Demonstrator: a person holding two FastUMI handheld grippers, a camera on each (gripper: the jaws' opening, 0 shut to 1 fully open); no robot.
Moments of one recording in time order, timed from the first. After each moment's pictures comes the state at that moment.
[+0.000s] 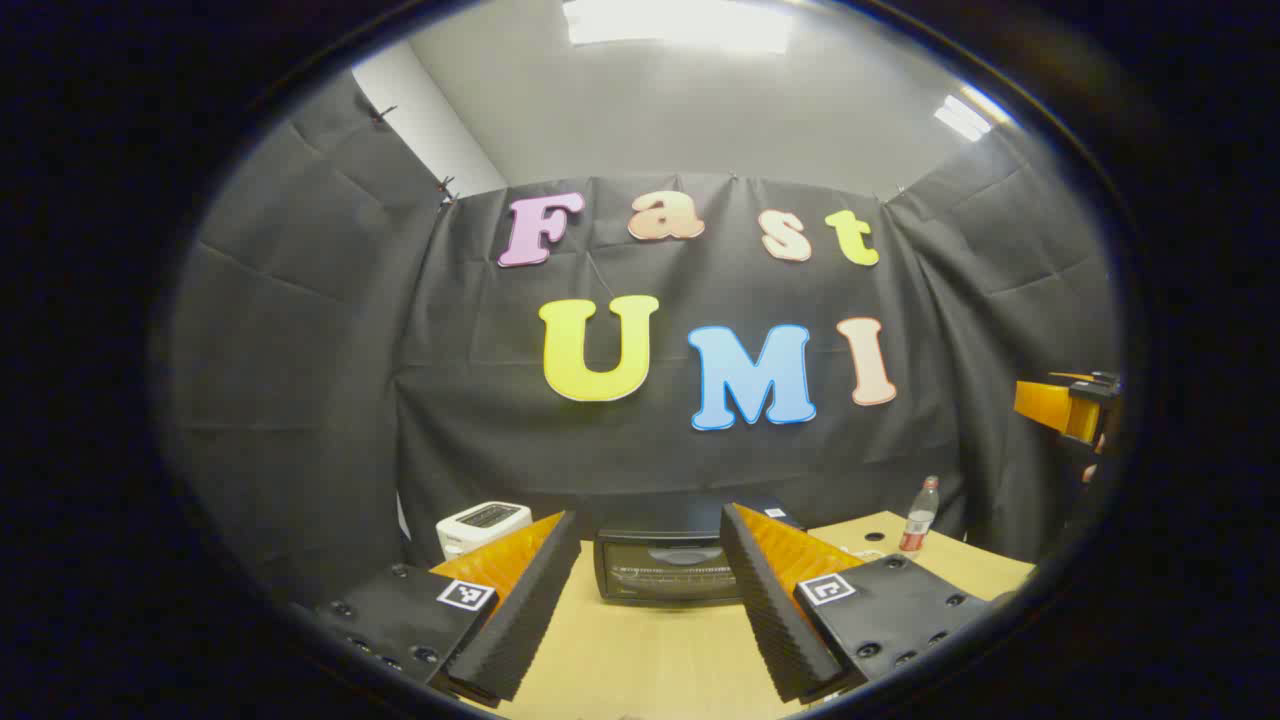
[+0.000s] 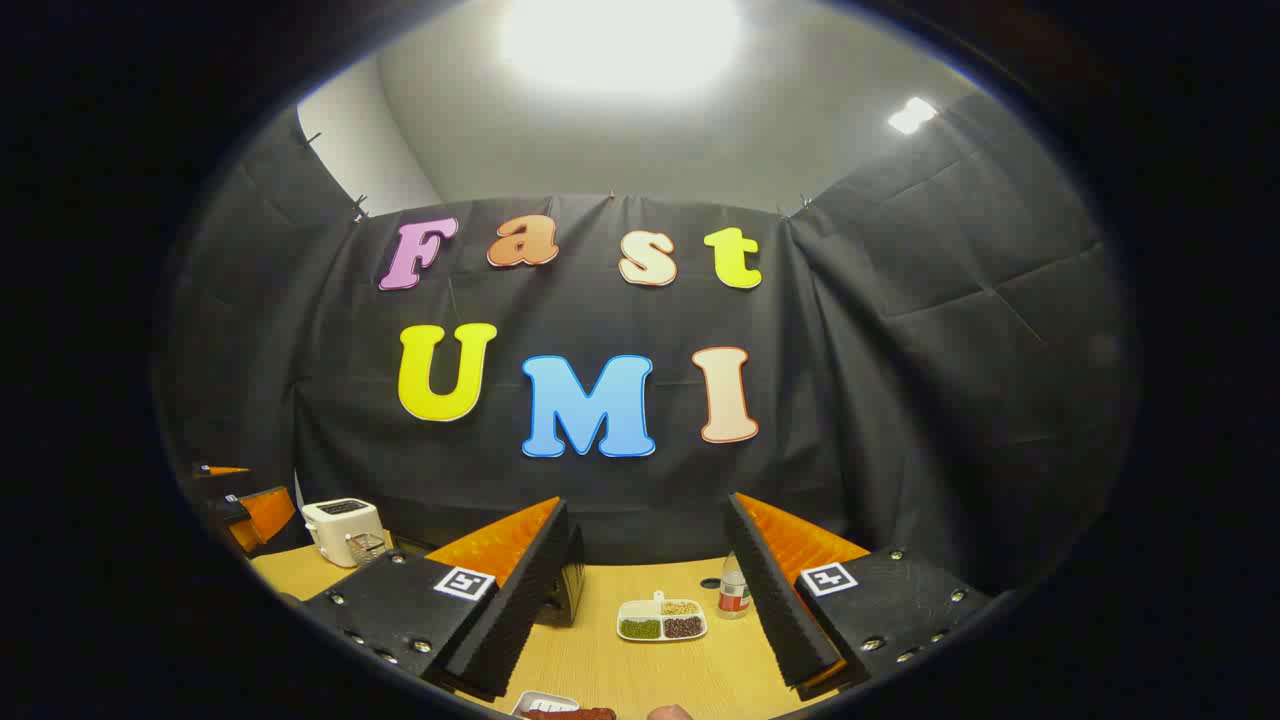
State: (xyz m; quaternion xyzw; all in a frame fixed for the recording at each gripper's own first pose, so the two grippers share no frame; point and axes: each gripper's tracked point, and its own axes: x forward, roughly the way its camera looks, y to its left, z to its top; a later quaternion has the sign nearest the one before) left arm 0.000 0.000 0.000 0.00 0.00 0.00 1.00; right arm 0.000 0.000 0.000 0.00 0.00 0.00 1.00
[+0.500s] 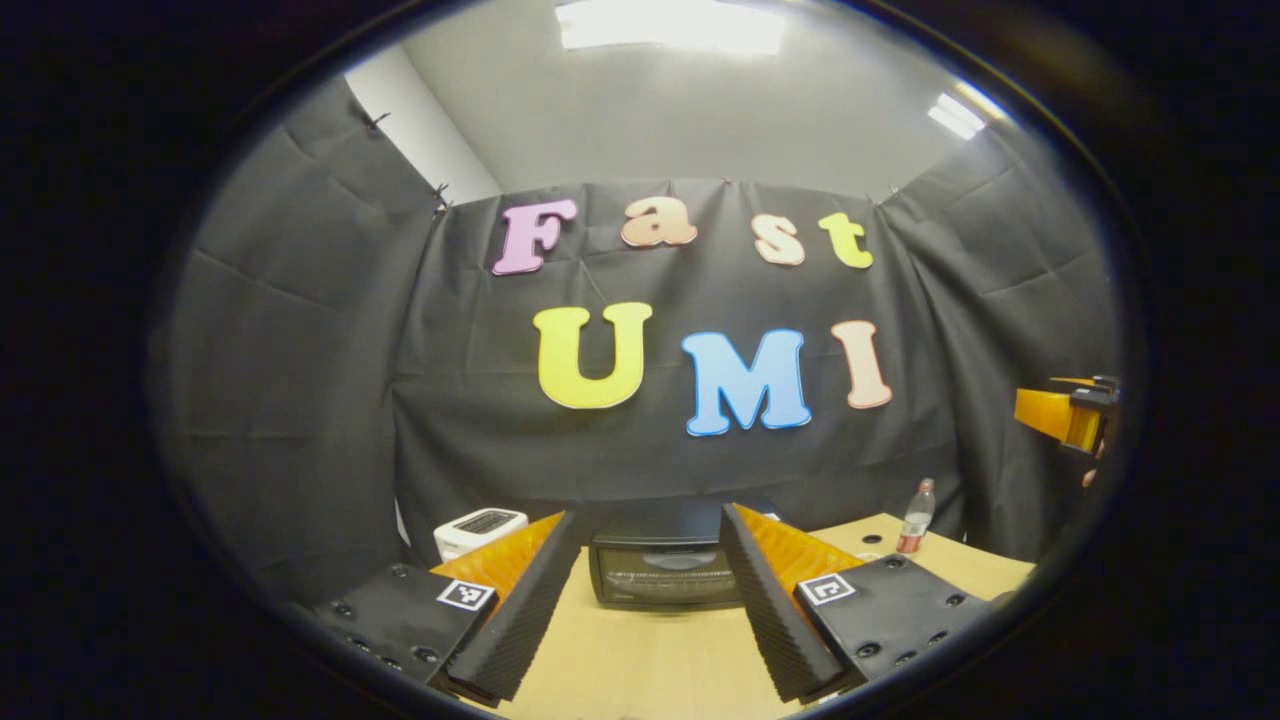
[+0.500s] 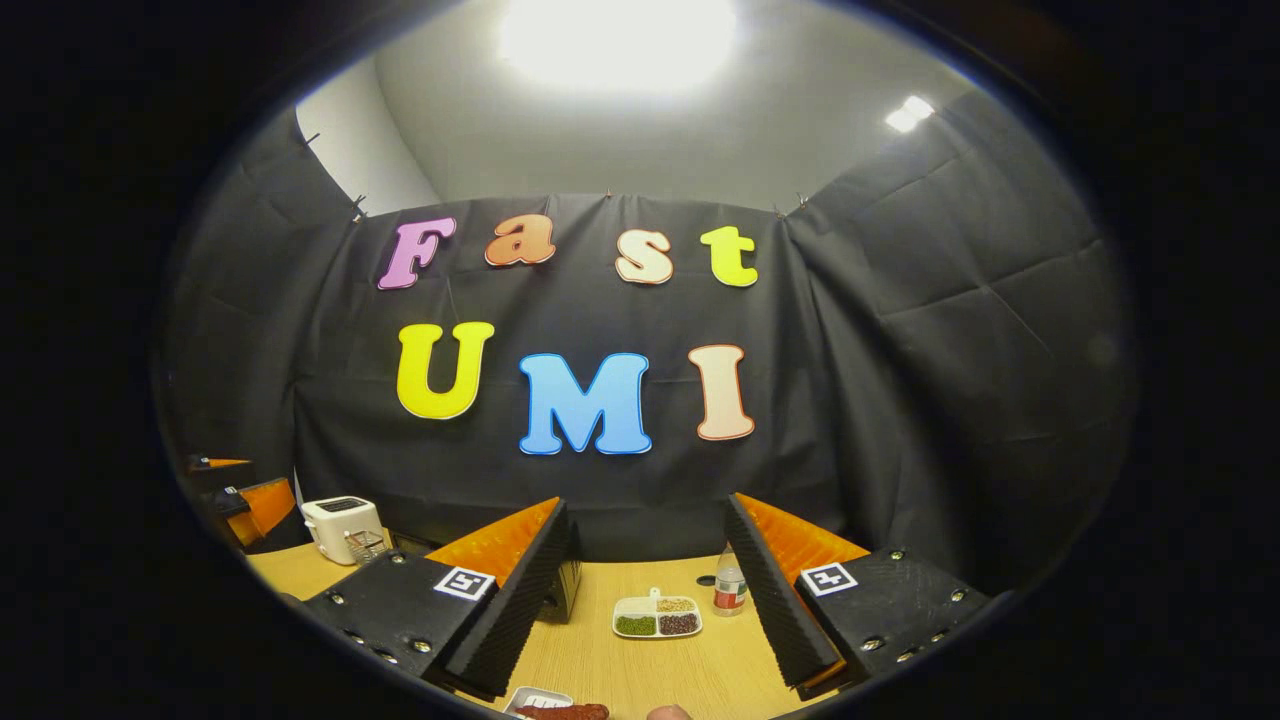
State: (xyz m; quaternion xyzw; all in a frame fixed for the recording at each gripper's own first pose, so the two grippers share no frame) left arm -0.003 -0.012 0.009 0.01 -0.01 0.00 1.00; right arm -0.007 -0.010 -0.005 0.00 0.00 0.00 1.00
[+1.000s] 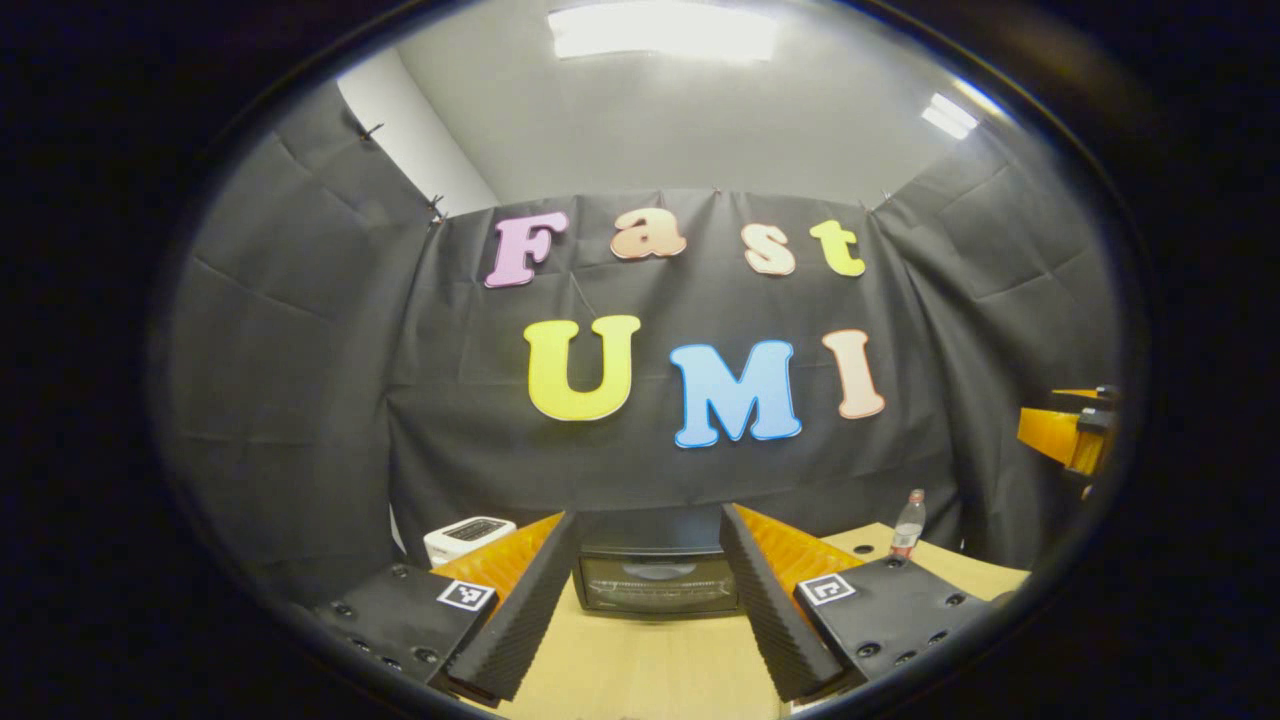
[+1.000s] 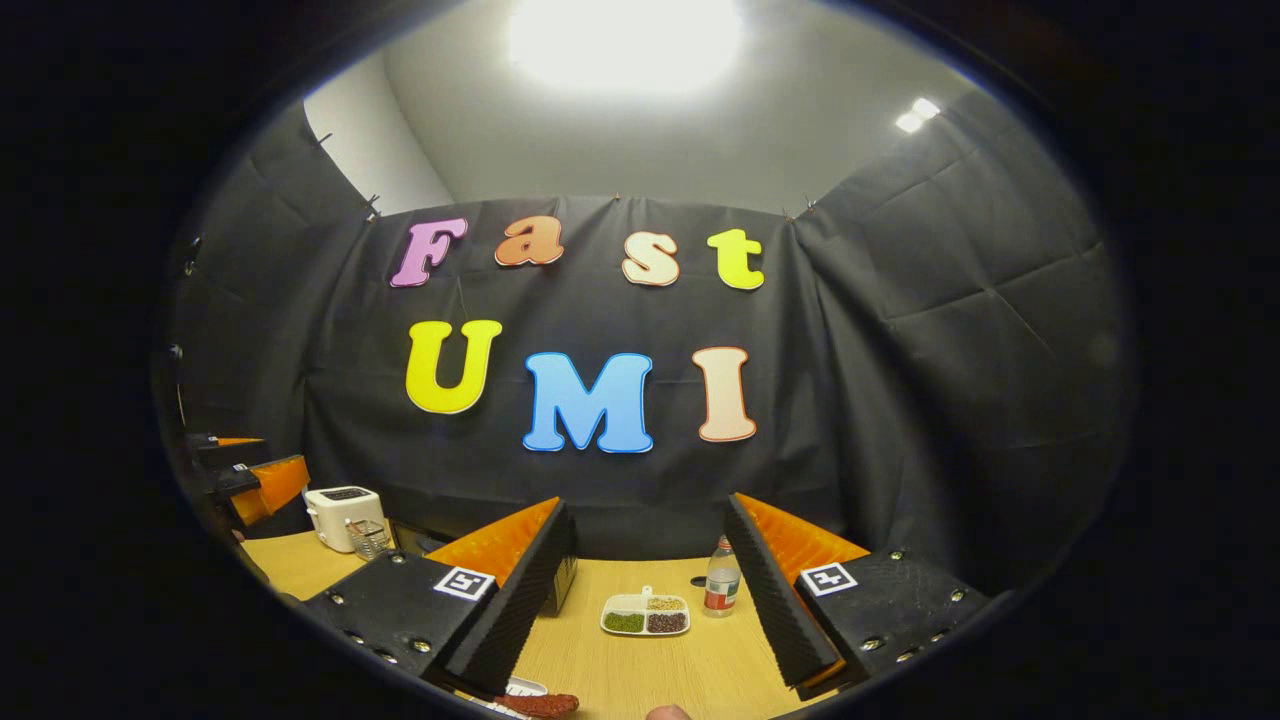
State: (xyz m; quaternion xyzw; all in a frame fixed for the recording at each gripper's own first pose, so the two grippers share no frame) left arm -0.007 -0.048 0.022 0.01 -0.03 0.00 1.00; right arm -0.019 -0.029 -0.009 0.00 -0.01 0.03 1.00
